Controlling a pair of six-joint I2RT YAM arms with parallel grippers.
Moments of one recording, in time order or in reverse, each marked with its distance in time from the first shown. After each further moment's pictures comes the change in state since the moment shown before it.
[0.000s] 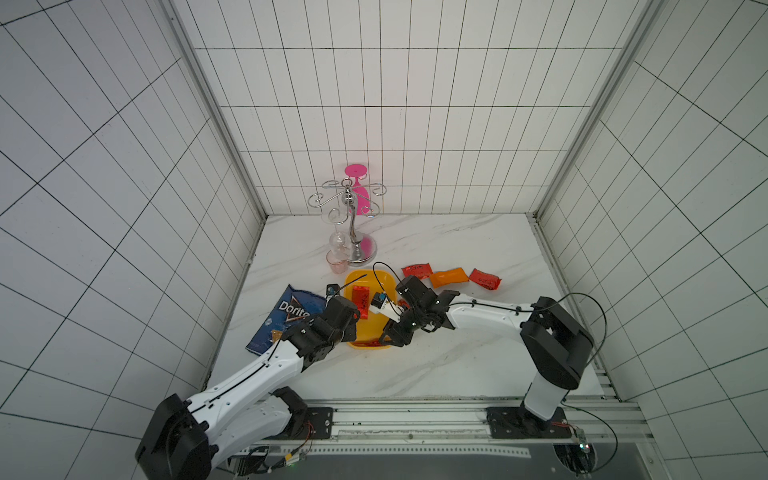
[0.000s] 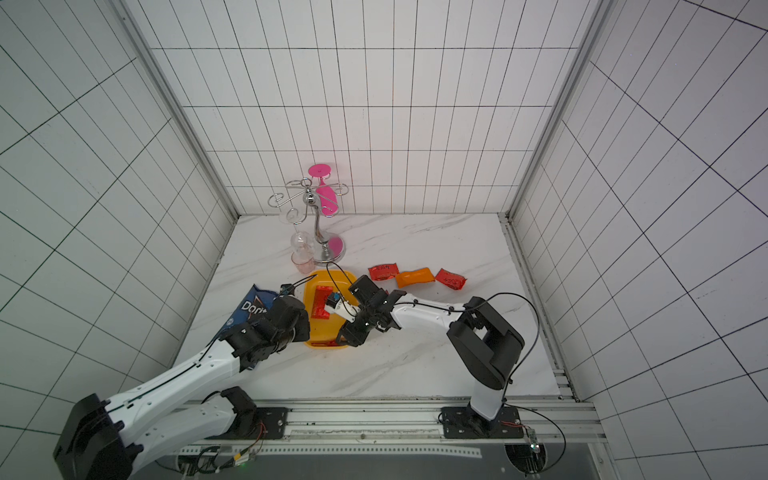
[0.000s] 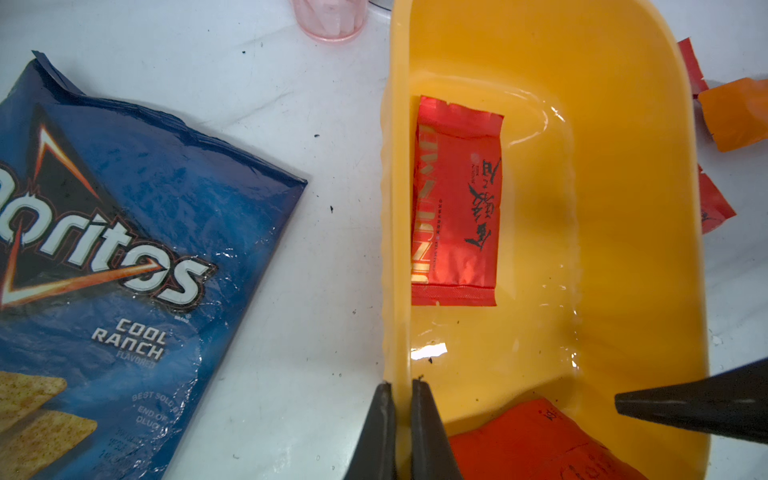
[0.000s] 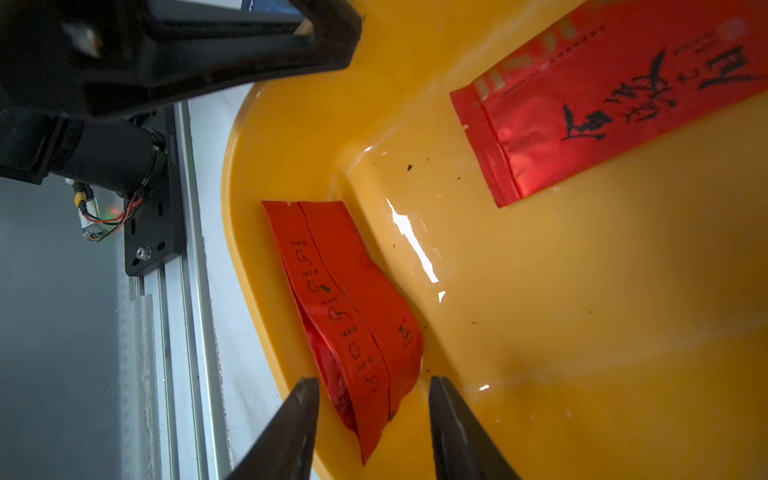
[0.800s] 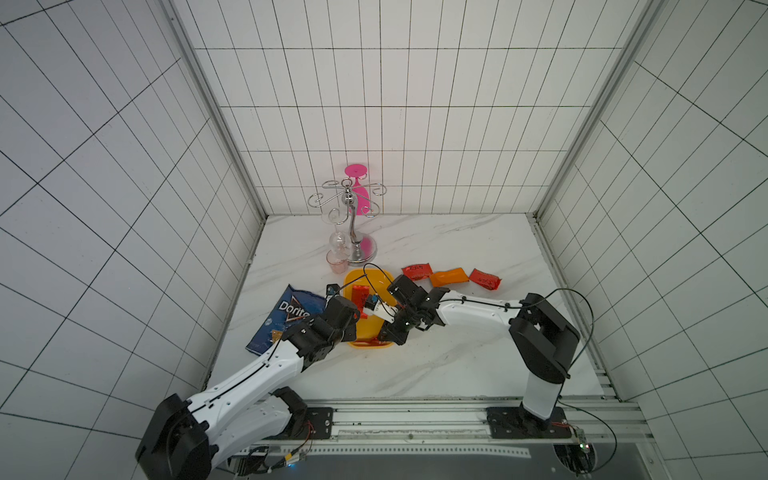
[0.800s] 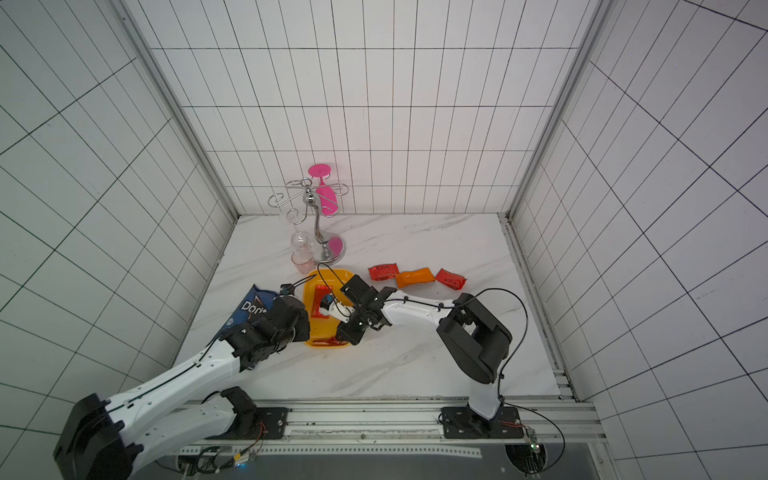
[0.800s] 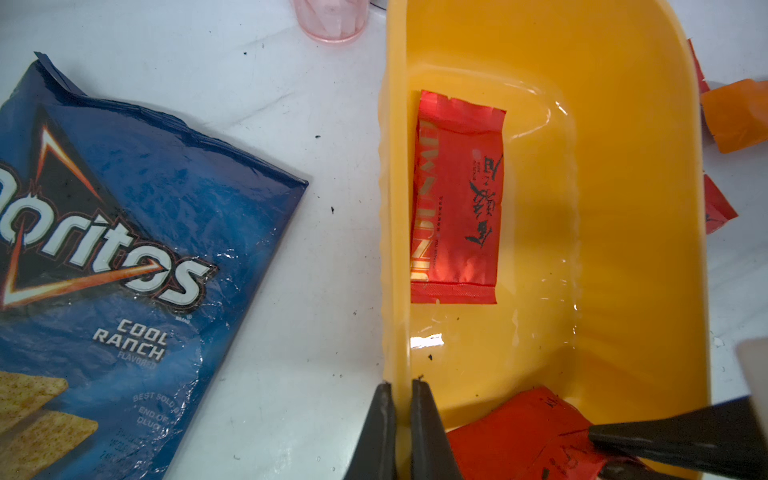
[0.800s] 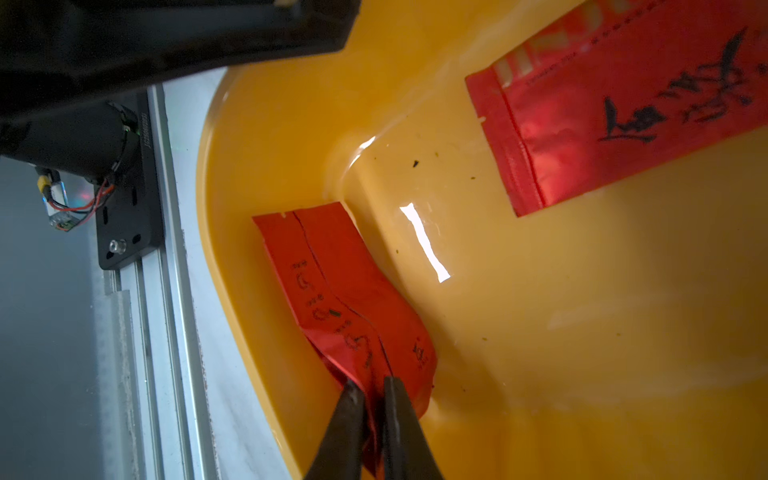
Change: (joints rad) left arm 0.000 0.002 0.000 0.000 -0.002 0.000; right arm 0.015 0.071 0.098 -0.100 0.054 -0.043
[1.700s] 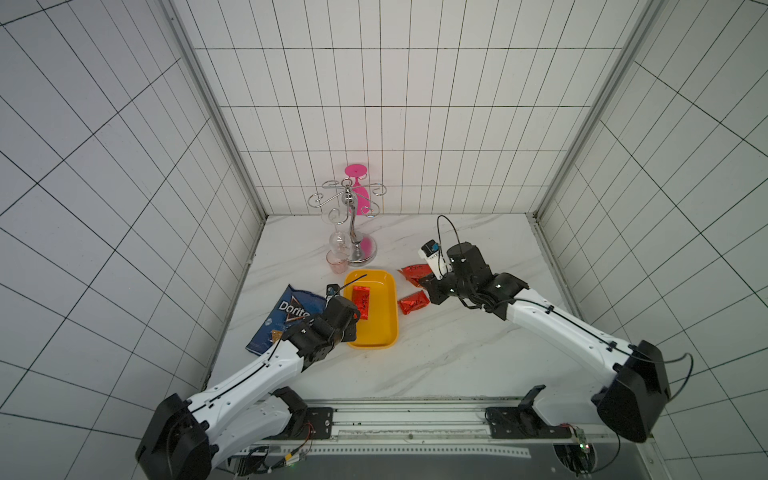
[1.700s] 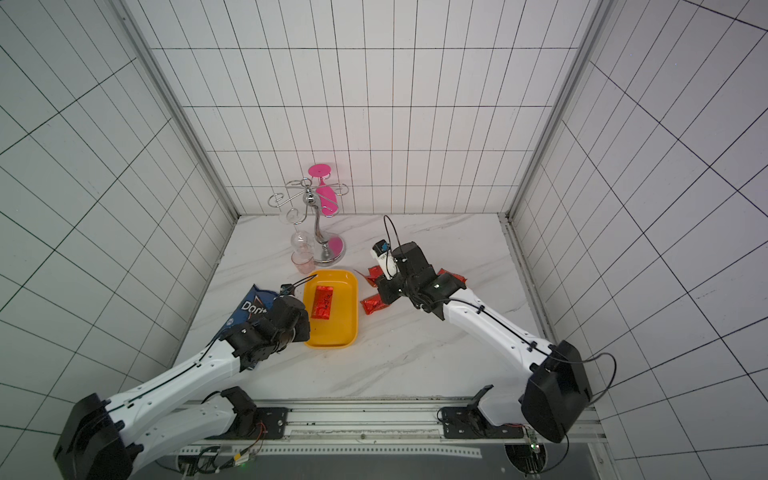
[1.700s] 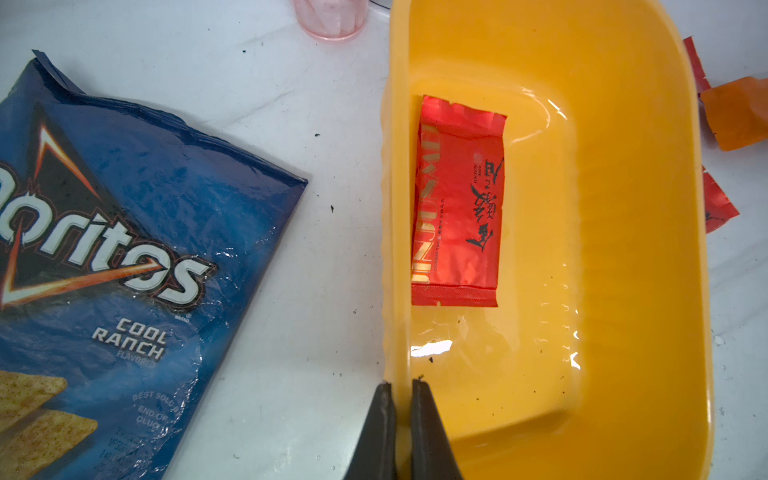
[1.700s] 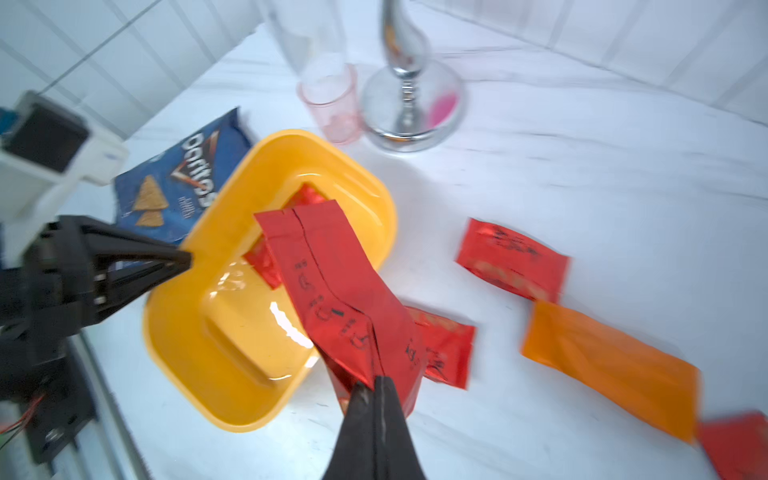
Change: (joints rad) left arm 0.000 0.001 0.000 -0.001 0.001 0.000; right arm -0.255 -0.526 -0.107 -0.051 0.389 0.240
